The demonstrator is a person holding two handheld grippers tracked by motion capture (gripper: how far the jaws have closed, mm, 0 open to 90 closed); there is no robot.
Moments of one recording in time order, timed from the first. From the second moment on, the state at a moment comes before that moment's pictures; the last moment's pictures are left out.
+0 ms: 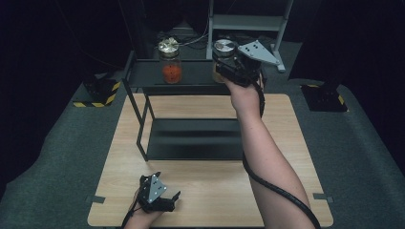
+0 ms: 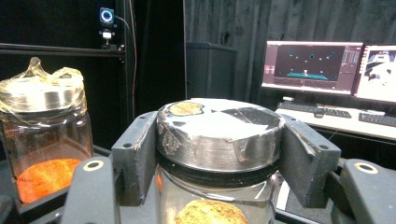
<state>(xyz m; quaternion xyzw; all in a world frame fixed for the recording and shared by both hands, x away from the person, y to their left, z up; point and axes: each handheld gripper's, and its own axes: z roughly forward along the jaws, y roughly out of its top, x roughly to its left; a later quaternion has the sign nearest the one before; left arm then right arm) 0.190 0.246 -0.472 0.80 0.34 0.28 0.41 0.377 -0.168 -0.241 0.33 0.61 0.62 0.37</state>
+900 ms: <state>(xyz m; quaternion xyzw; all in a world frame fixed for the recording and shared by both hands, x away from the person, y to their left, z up) 0.190 0.246 -0.472 0.80 0.34 0.28 0.41 0.377 -0.165 -0.239 0.33 0.61 0.62 0.37</state>
